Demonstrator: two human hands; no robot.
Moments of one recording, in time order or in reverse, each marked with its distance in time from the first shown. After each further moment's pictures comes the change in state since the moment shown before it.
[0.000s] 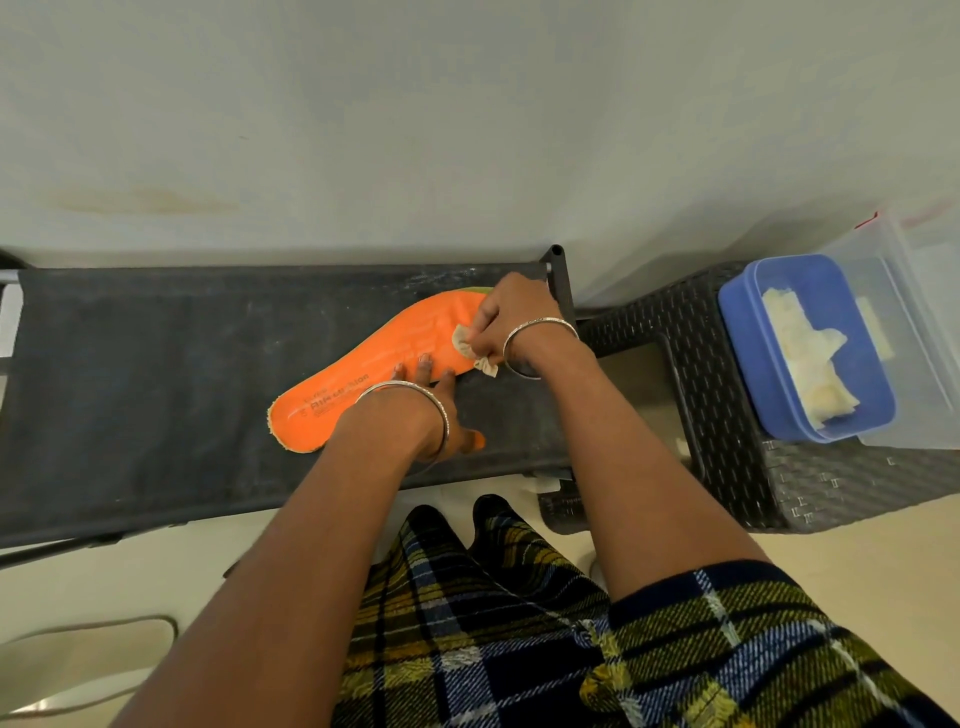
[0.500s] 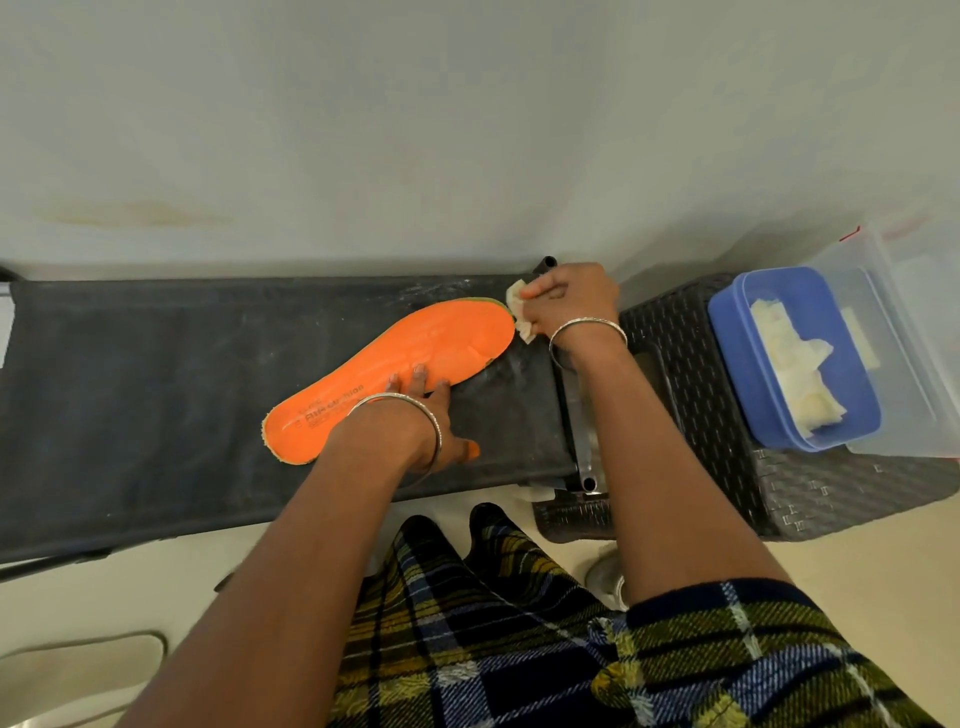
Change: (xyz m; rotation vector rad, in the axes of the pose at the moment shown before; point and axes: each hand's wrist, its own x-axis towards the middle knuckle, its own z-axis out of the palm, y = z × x) left_hand 0.002 -0.002 0.001 -0.009 0.004 0.022; right_hand -0.002 0.038 -0.025 0.527 0.366 0.110
